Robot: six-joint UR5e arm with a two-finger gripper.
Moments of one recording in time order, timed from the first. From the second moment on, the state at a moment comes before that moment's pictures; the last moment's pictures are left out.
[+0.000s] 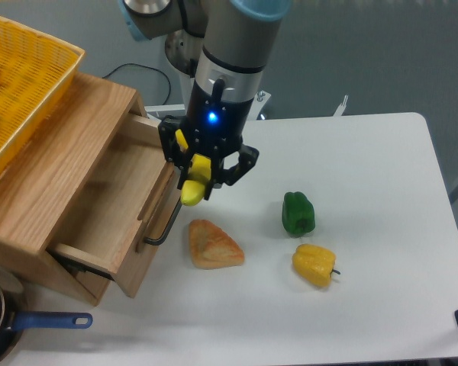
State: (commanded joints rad) arm 2.47 -1.78 -1.25 -1.39 1.18 0.67
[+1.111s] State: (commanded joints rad) arm 2.42 -1.78 -1.30 -1.30 1.13 0.66
